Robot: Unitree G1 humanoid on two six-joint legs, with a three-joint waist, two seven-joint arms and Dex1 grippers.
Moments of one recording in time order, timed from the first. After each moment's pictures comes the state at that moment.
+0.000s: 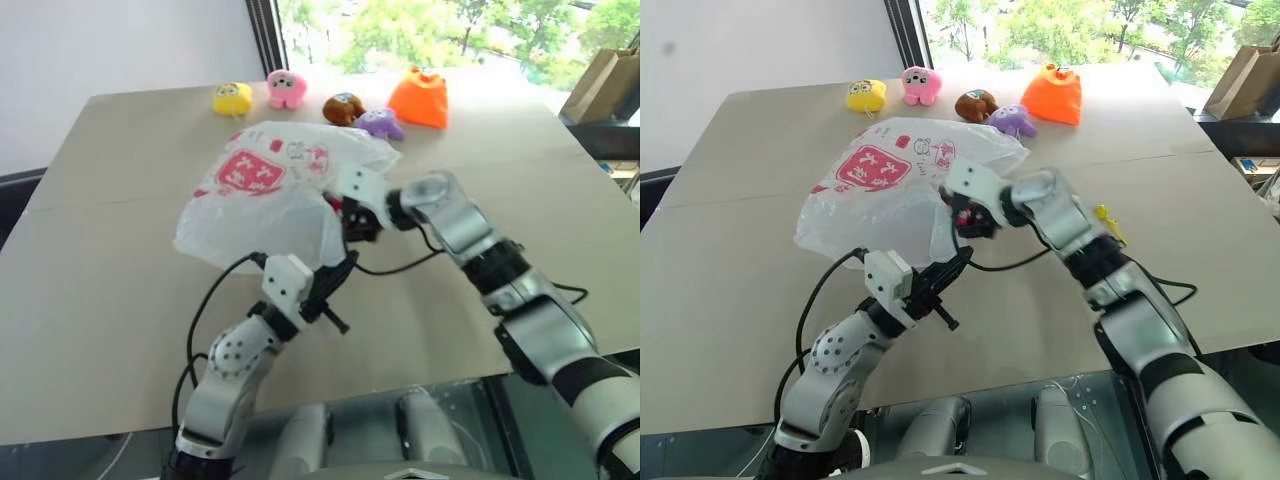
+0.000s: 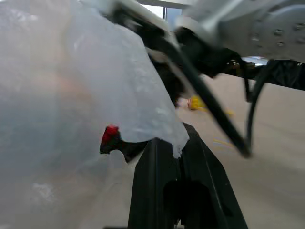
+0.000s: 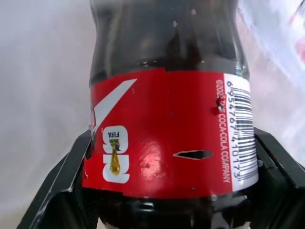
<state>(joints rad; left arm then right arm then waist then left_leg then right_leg) 0.08 0.30 -0.16 -0.48 -0.26 0.13 -0.52 -1.09 -0.18 0.43 0.53 -0.04 0.42 0.88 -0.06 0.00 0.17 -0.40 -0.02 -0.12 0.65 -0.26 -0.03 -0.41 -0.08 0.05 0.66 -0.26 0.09</state>
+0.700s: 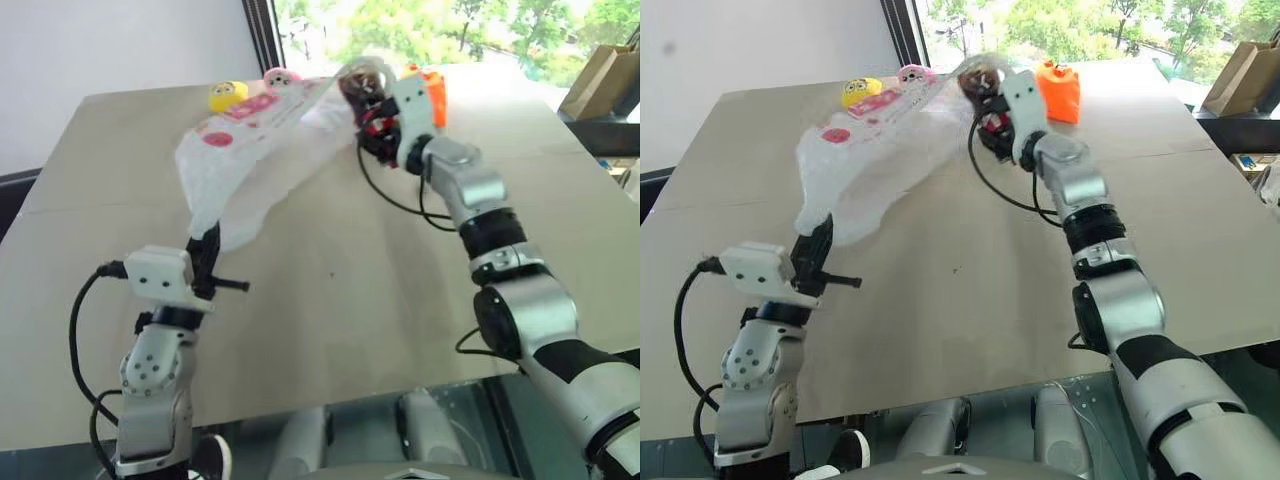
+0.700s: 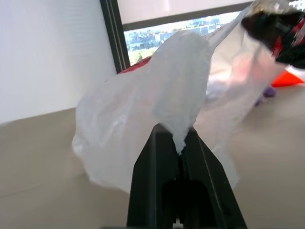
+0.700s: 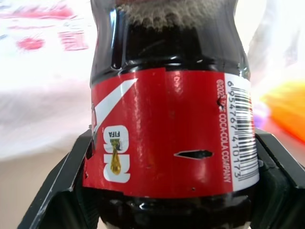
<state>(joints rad) 0.14 0.27 0.25 -0.45 -0.20 -0.01 -0.26 -1.15 -0.12 -0.02 0.63 0.09 0.43 0.37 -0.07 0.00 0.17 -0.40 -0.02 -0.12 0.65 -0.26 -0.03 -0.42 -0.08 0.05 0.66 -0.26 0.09</state>
